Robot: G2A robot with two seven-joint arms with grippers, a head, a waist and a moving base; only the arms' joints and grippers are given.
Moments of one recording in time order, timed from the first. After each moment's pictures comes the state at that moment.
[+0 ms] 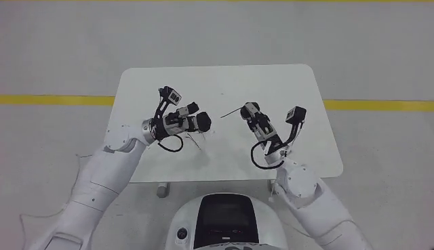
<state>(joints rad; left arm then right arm) 1.19 -1.09 -1.13 -1.38 -0.76 -0.34 -1.11 -1.54 -1.20 1.04 -1.78 0.20 -0.26 -0.06</state>
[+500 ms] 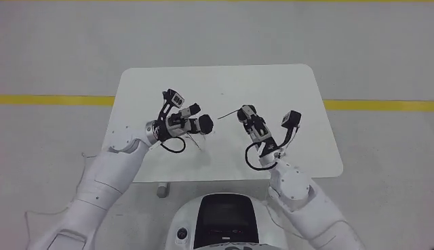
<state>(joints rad) 1.15 -1.12 -1.10 -1.29 -0.81 -0.34 -1.15 -1.53 -1.23 0.98 -1.76 0.20 -0.23 -0.15</state>
